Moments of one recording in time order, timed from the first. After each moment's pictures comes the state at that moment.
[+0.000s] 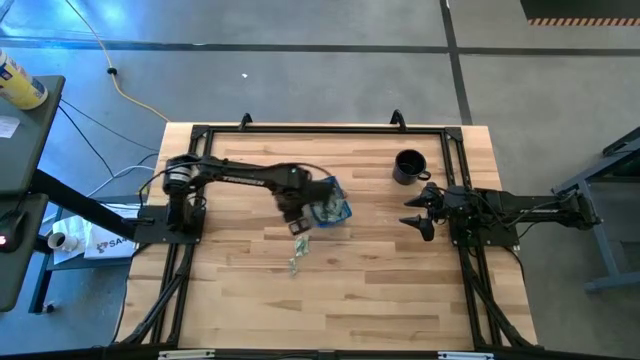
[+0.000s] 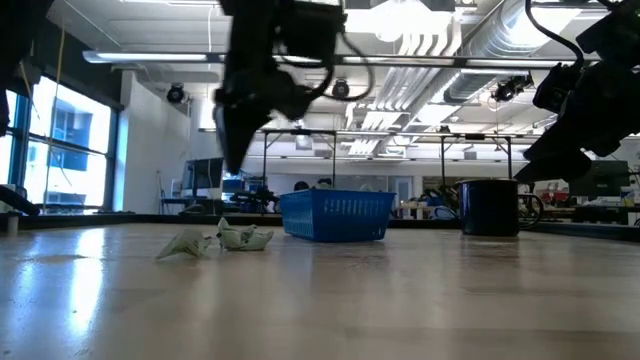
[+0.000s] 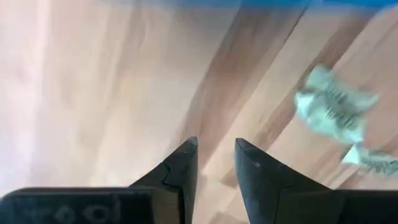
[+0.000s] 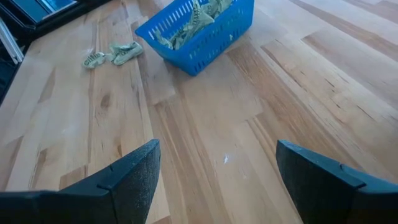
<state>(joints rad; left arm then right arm) 0.06 1.91 1.55 -1.25 -0.06 -0.40 -0.06 0.28 0.13 -0.37 0.05 0.44</state>
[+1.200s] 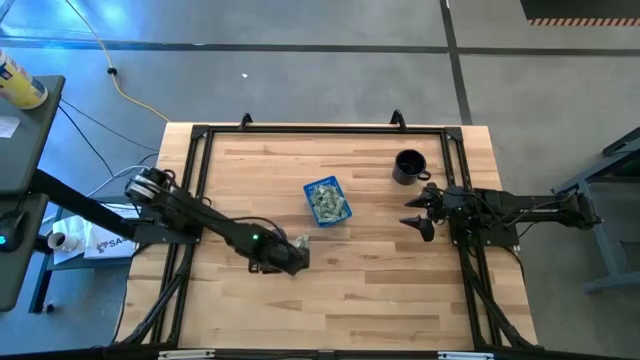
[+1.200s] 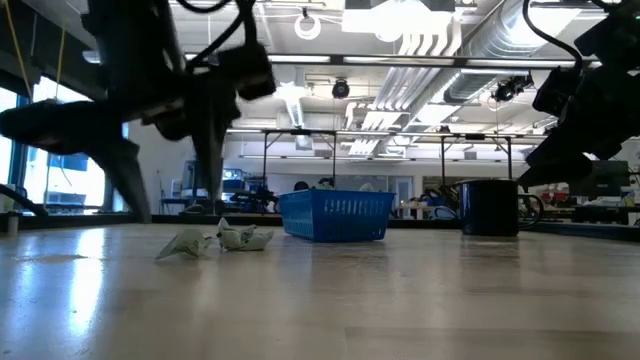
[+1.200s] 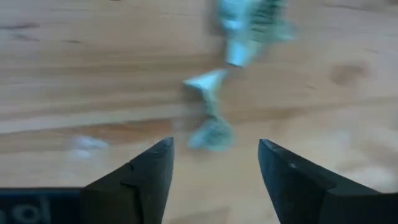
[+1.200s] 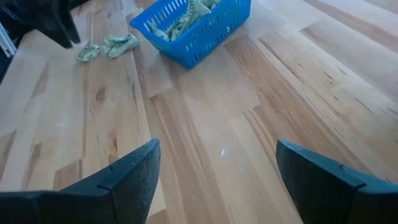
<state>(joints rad) -0.39 1.70 1.04 -0.50 -0.07 -1.98 -0.06 0.30 0.13 -0.38 0.05 0.44</state>
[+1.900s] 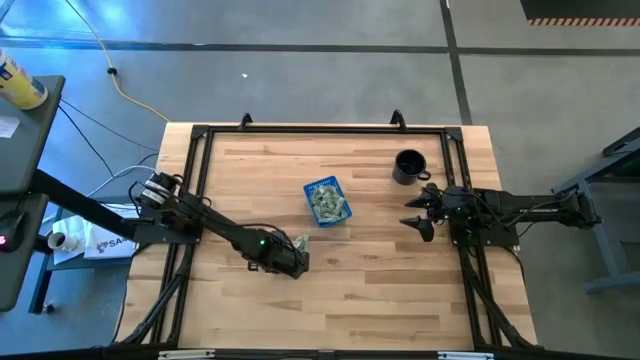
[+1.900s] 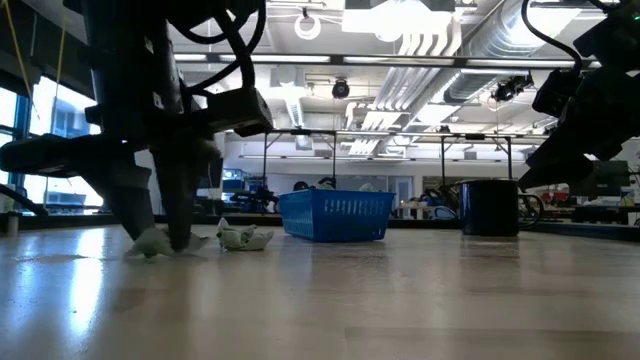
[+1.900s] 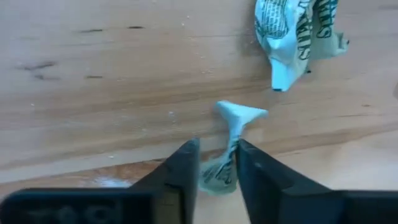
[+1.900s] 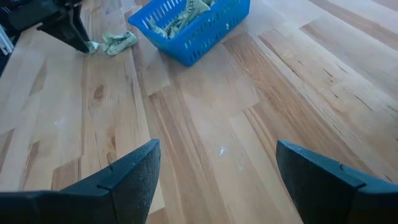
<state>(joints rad) -0.39 1.82 1.05 -0.54 -0.10 -1.91 -0.06 0.31 0.13 -0.38 0.05 0.44</state>
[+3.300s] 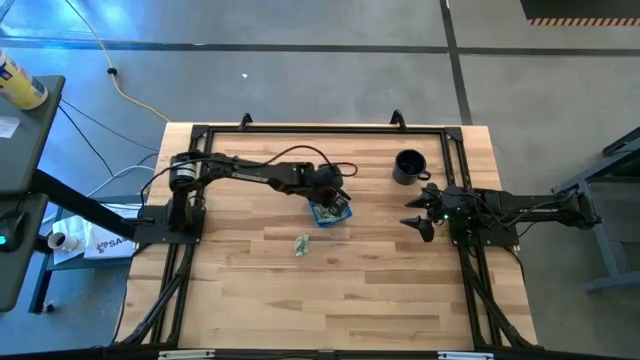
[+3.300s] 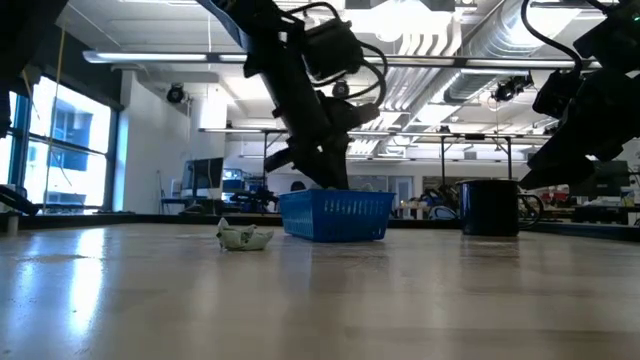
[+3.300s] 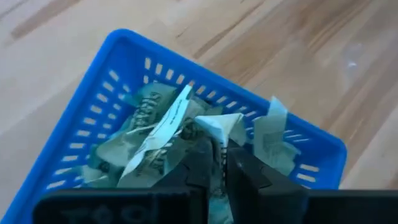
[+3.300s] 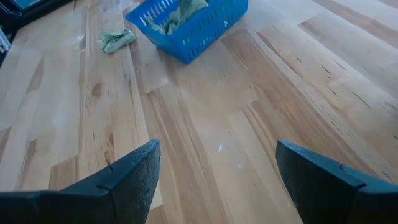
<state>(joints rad) 0.14 1.95 1.39 -0.44 -0.11 -0.68 -0.06 0.31 0.13 -0.40 0.05 0.44</state>
